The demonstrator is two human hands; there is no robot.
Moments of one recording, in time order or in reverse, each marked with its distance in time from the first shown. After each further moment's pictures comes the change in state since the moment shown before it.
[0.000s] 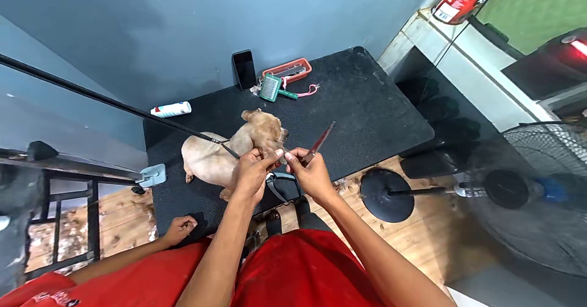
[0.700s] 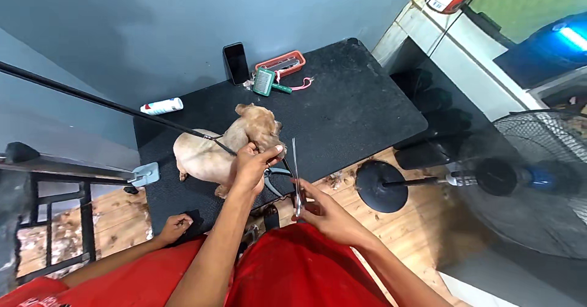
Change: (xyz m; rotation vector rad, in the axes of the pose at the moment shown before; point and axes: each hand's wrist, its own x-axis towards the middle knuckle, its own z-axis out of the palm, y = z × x) left_hand 0.004 -0.003 0.015 0.026 0.038 -0.057; right_hand -0.079 0.021 -0.047 -0.016 -0.476 0.265
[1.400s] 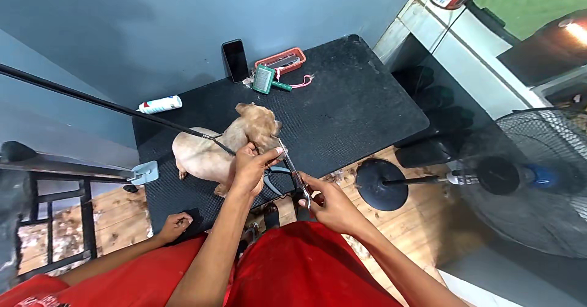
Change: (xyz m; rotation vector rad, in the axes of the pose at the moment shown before) left_hand -0.002 -0.003 -0.003 -0.006 -0.017 0.026; right_hand 0.007 -0.012 -0.014 -0.388 0.144 0.138
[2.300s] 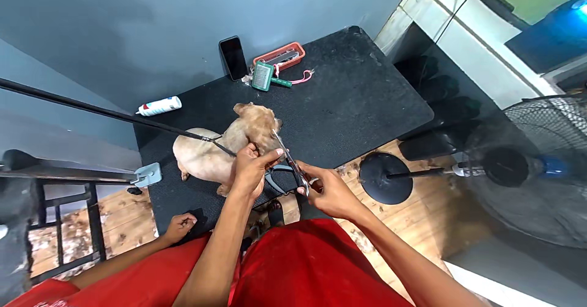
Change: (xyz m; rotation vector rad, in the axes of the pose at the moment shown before) left_hand -0.001 0.000 -0.005 0.012 -0.042 -0.010; right_hand 0.022 -0.001 -0.004 0.052 0.056 -0.079
